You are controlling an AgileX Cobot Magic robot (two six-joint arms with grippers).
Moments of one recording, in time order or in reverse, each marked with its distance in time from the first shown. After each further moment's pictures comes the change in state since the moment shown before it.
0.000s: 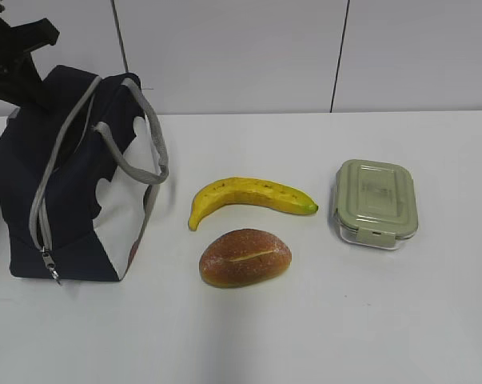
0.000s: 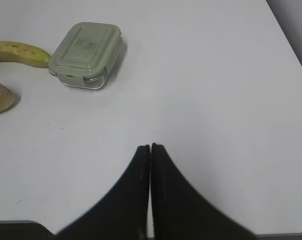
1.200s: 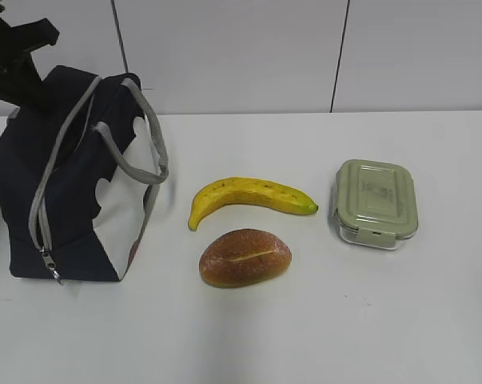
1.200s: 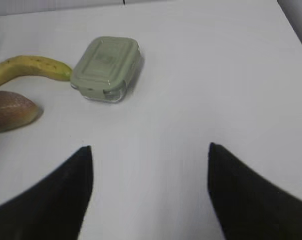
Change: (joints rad) left arm 0.000 0.000 0.000 -0.001 0.000 0.002; right arm 0.000 0.000 -0.006 0.047 -0.019 -0.002
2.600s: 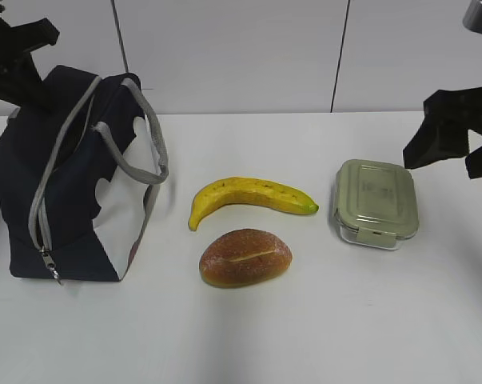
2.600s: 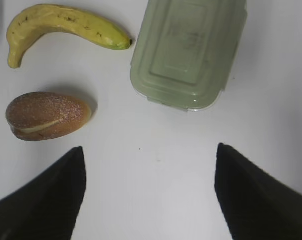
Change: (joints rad) left arm 0.000 0.000 0.000 -0.002 0.001 0.003; right arm -0.019 1.353 -0.529 0.374 -0.265 -0.137
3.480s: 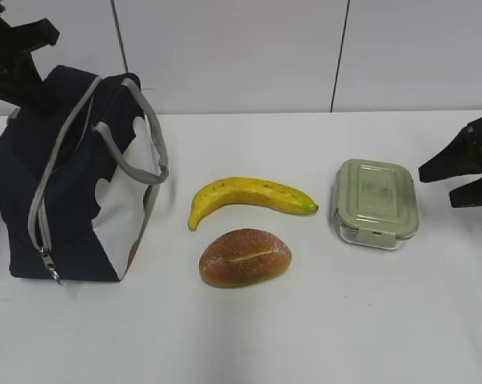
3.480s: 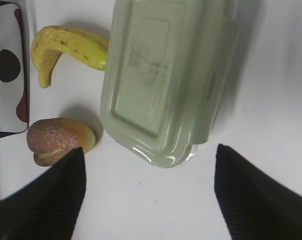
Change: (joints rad) left arm 0.000 0.000 0.000 0.000 0.002 0.003; right arm -0.484 0.507 -0.095 0.710 0.206 -0.848
